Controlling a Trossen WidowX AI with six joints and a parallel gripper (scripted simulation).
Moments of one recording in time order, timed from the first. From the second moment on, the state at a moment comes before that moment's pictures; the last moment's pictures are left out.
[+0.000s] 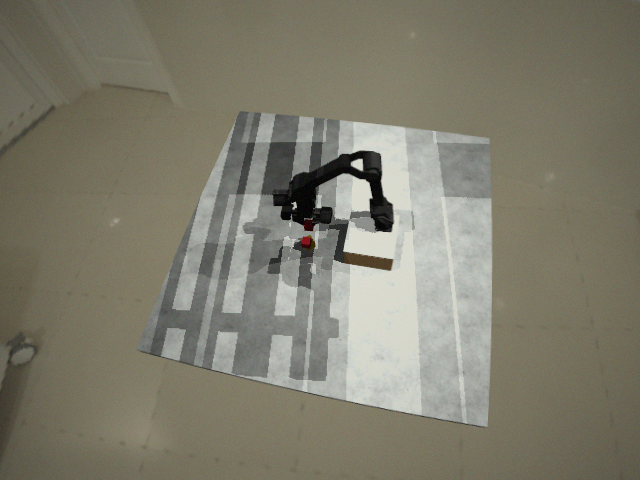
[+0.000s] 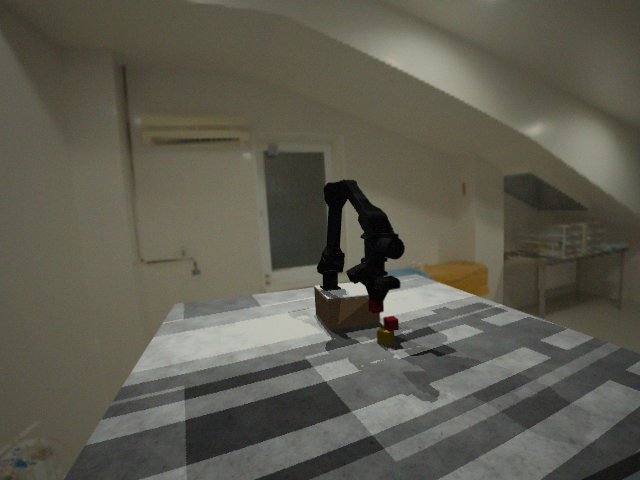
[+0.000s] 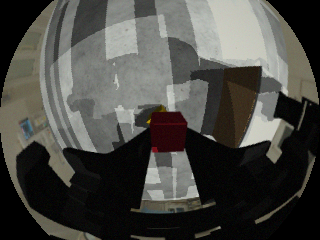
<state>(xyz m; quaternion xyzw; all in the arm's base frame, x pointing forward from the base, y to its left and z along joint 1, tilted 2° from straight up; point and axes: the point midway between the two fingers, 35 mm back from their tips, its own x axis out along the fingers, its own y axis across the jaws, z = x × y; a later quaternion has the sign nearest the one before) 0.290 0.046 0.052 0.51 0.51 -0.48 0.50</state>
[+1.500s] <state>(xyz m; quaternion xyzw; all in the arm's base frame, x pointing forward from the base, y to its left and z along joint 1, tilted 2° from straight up) 0.297 0.052 0.000 0.53 0.49 -0.49 0.49</state>
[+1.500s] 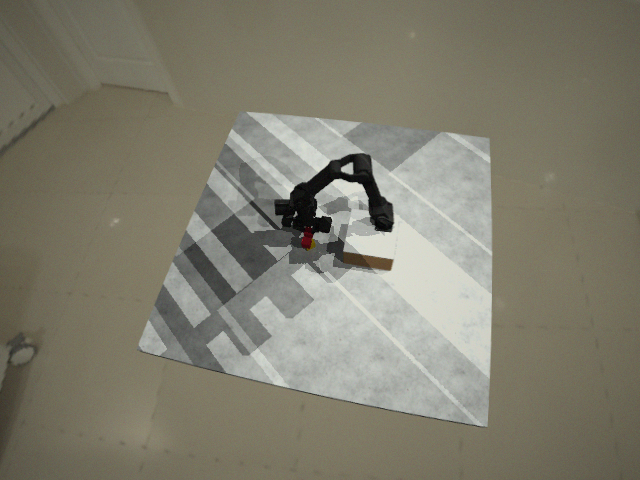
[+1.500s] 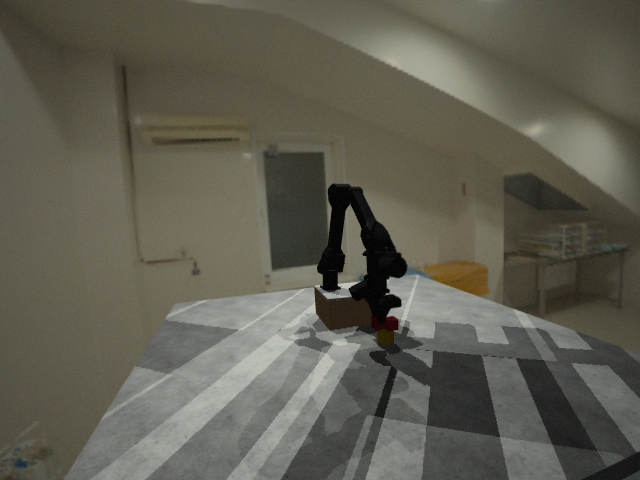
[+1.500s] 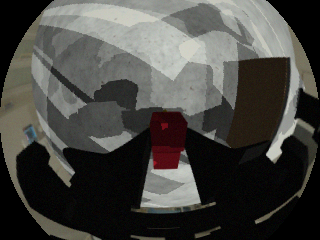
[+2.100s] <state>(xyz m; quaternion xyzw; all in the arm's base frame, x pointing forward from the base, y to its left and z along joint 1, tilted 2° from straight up) 0.296 0.052 -0.006 0.53 0.49 -0.49 0.49</state>
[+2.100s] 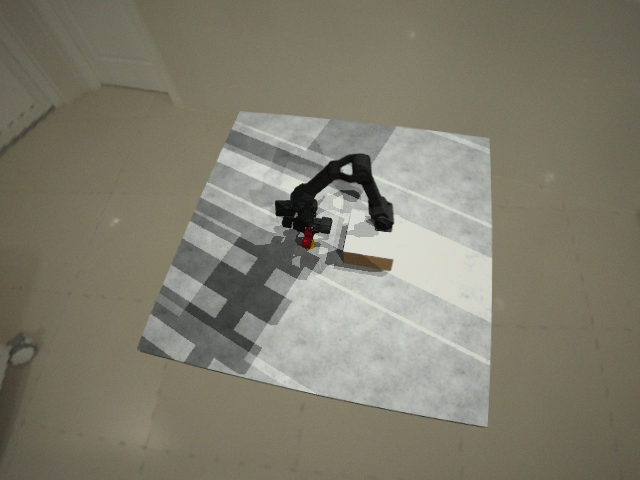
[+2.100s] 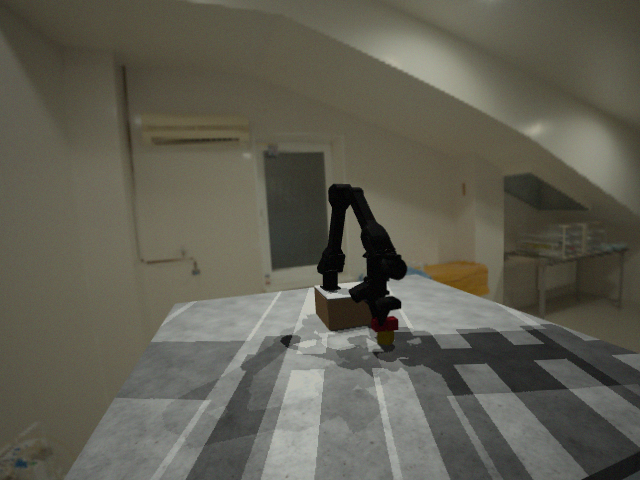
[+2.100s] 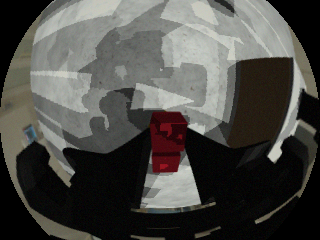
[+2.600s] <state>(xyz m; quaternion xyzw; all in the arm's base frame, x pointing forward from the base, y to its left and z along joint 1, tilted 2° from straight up) 0.296 0.052 -0.006 0.53 0.49 -0.49 0.49</state>
